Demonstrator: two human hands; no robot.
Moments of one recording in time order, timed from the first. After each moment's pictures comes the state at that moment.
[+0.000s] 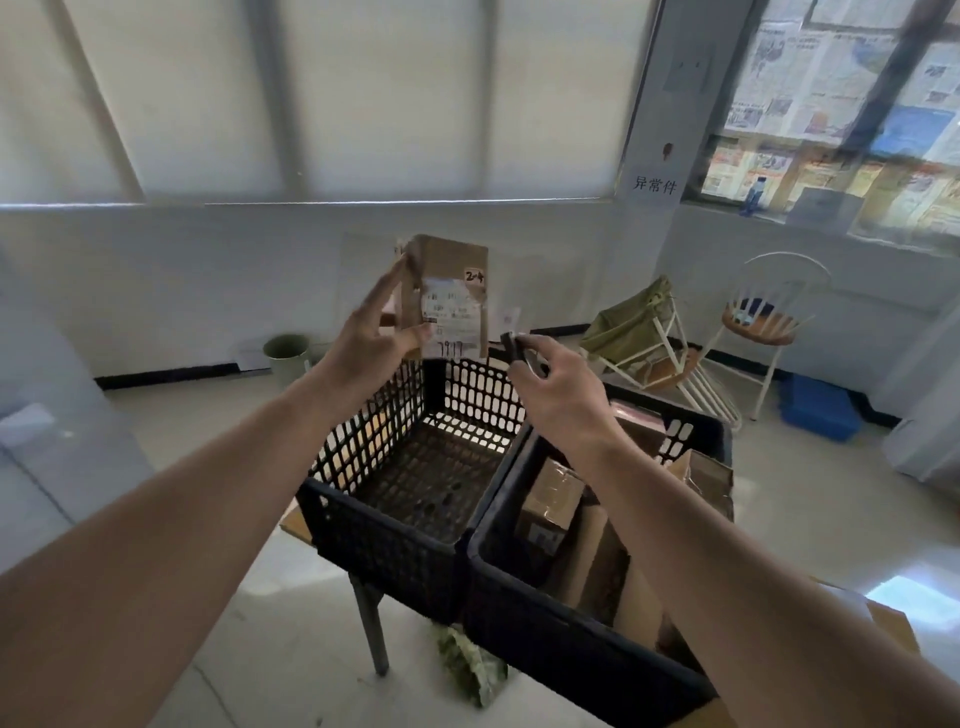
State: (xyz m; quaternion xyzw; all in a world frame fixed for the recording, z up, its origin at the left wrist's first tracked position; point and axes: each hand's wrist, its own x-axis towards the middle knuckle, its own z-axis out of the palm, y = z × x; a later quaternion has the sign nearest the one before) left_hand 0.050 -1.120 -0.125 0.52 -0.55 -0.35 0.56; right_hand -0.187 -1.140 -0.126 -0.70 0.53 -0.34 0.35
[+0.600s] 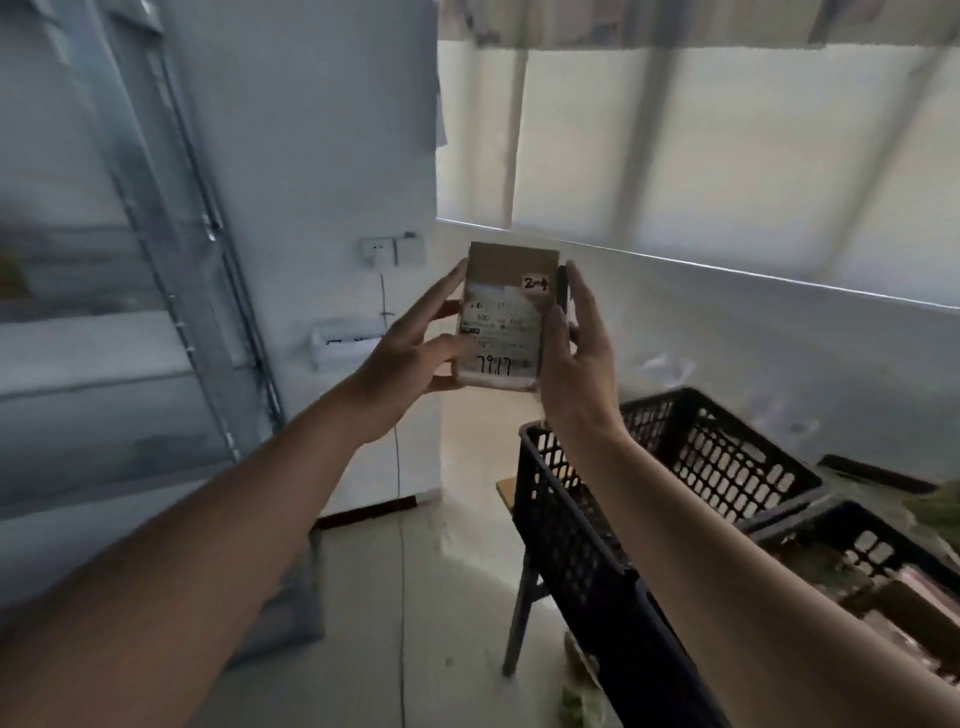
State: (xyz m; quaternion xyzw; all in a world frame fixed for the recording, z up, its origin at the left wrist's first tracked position) left_hand 0.059 -0.851 -0.072 0.64 -0.38 -0.17 0.65; right_hand -0.050 -0.998 -0.083 -0.71 0.13 -0.40 0.57
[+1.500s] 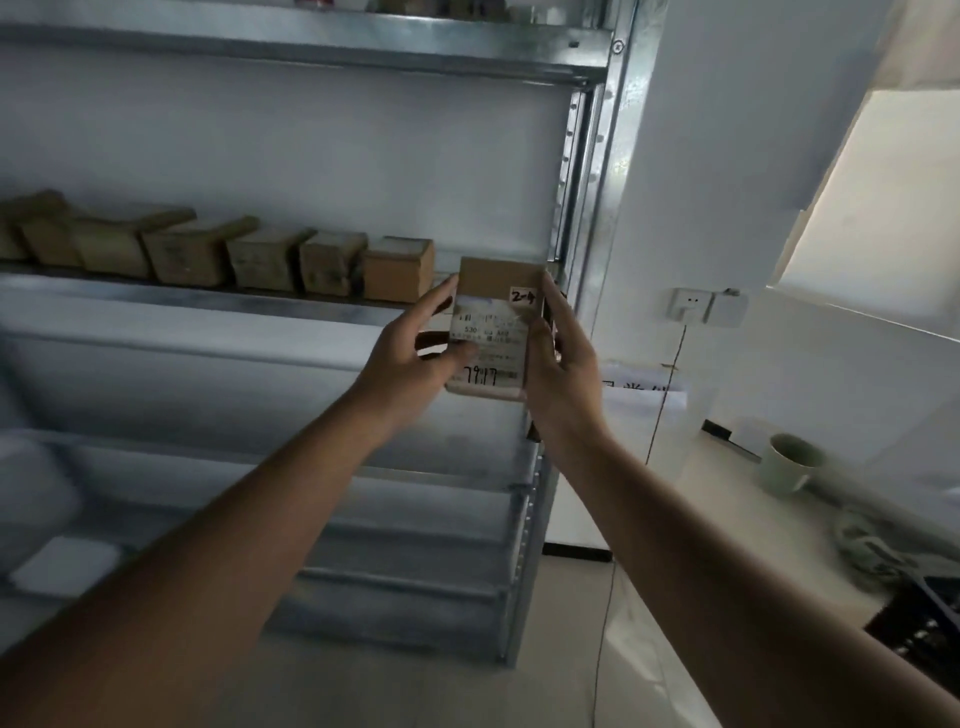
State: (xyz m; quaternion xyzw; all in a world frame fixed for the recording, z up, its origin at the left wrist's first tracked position) left_hand 0.266 -0.403 -0.072 0.73 -0.23 0.11 0.63; right_hand 0.227 -0.573 -0.075 -0.70 -0.03 -0.26 0.66
